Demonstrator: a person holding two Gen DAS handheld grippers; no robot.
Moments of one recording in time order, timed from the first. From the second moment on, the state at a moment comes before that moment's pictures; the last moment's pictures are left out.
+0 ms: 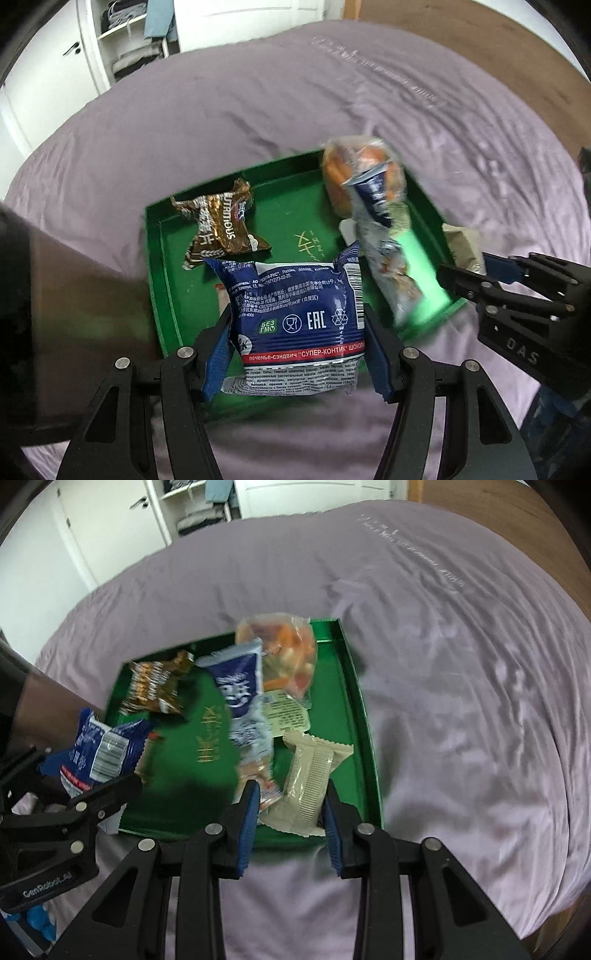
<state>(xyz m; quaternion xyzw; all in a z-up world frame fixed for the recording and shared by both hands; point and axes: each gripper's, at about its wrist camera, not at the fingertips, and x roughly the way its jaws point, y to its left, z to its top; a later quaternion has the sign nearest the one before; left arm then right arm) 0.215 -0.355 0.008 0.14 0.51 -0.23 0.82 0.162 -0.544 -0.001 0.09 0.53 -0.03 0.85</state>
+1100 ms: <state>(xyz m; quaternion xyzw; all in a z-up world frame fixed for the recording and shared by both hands) 0.238 -0.362 -0.041 0.16 0.53 -0.16 0.82 0.183 -0.543 -0.045 0.05 0.56 -0.01 0.83</state>
